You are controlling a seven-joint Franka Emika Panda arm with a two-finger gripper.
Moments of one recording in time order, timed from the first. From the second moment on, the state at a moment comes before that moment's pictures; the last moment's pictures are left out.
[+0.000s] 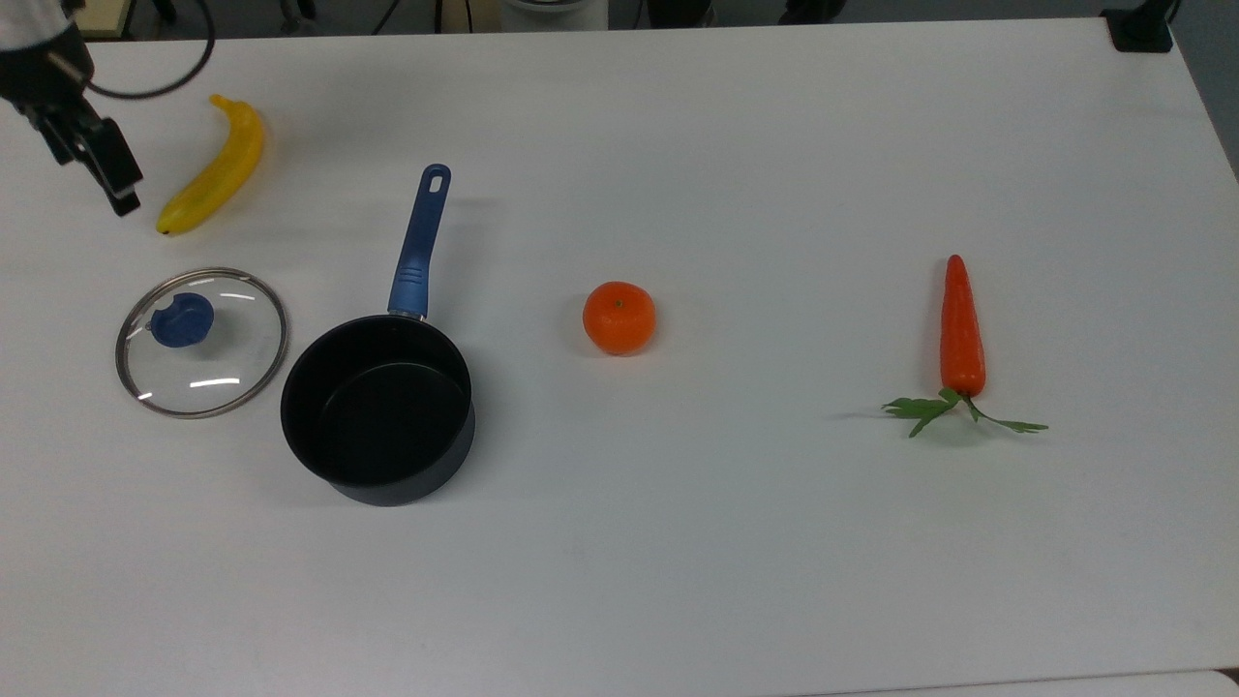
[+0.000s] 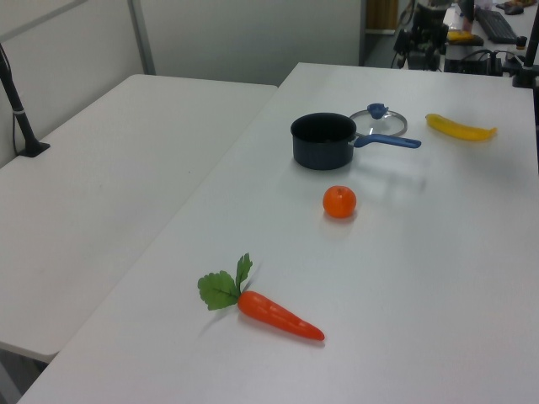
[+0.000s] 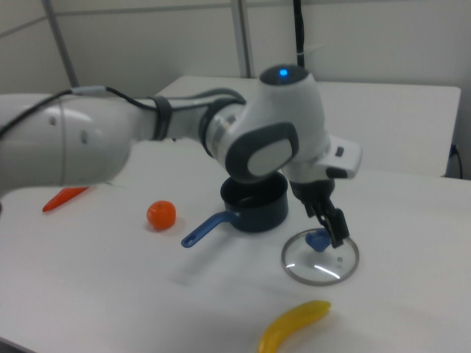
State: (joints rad) arm -0.31 0.37 -0.20 -1.57 0.12 2.15 0.09
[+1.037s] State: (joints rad) arm -0.28 0.53 -0.18 -1.57 0.13 2.39 0.14
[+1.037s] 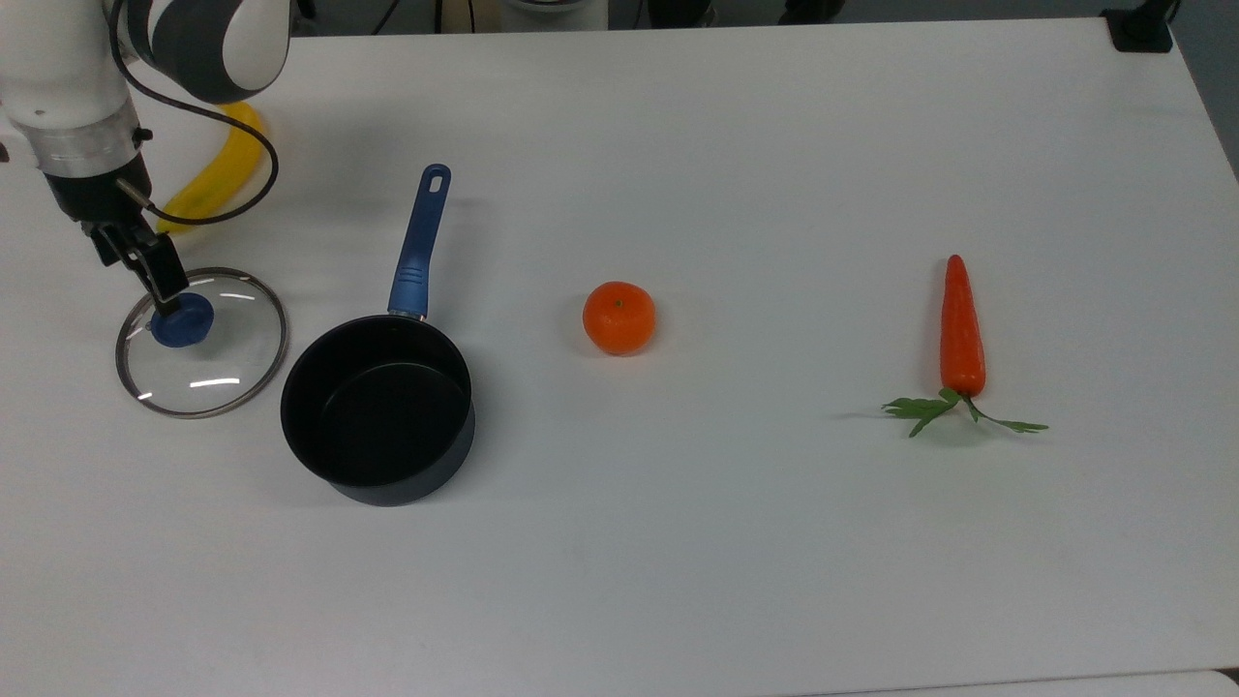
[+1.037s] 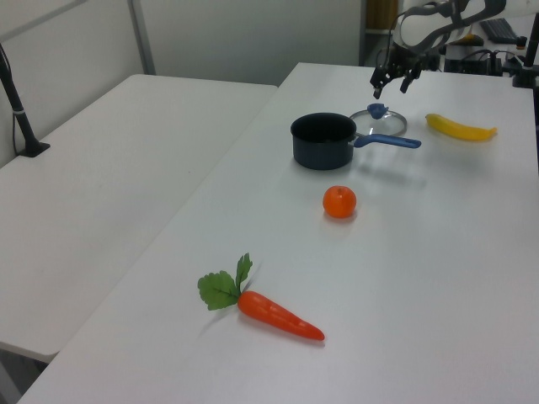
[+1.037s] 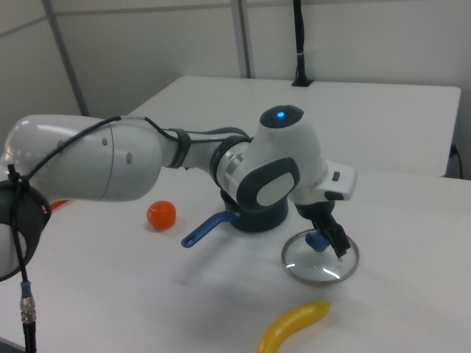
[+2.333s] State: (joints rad) arm -0.23 0.57 -0.18 -1.57 0.13 2.43 0.19
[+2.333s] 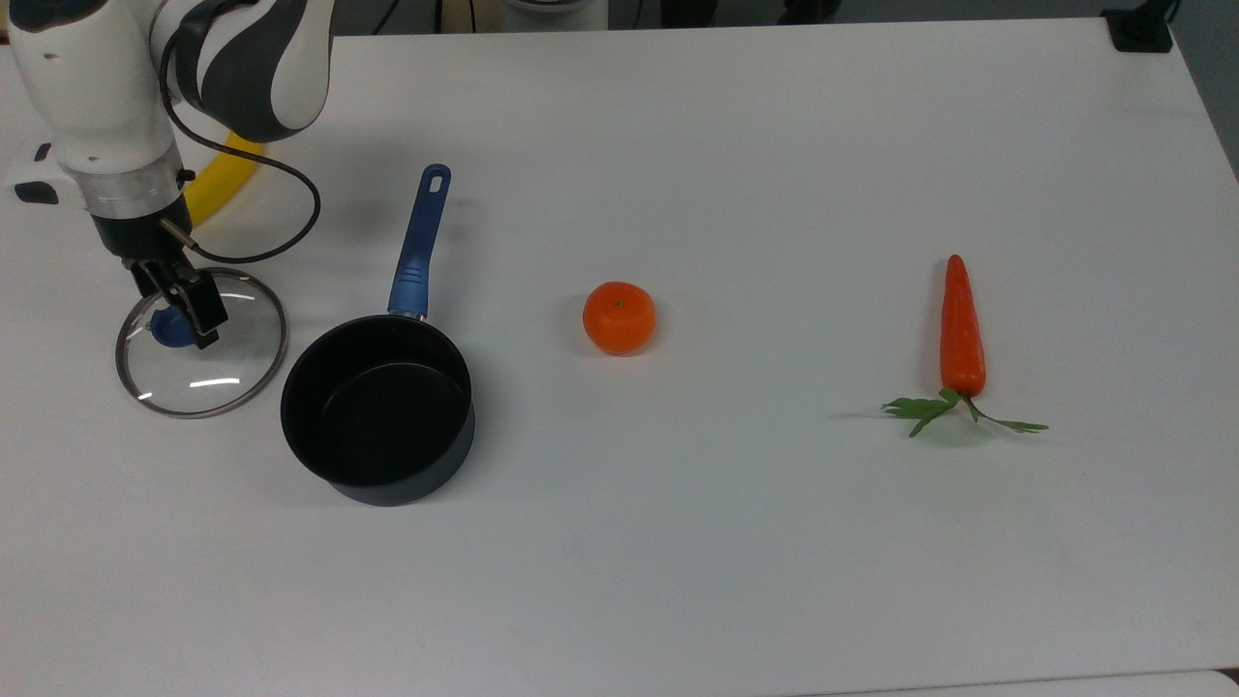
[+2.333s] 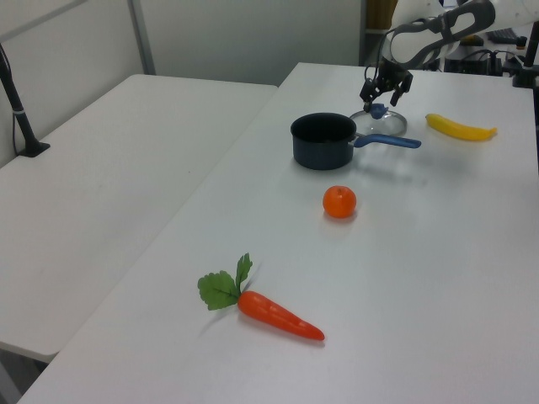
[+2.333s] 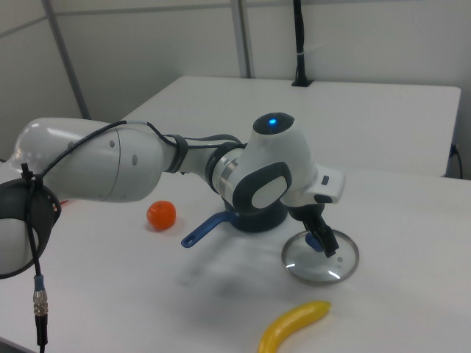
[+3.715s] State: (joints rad) arm -0.24 0.53 -0.19 -1.53 0.13 2.37 0.24
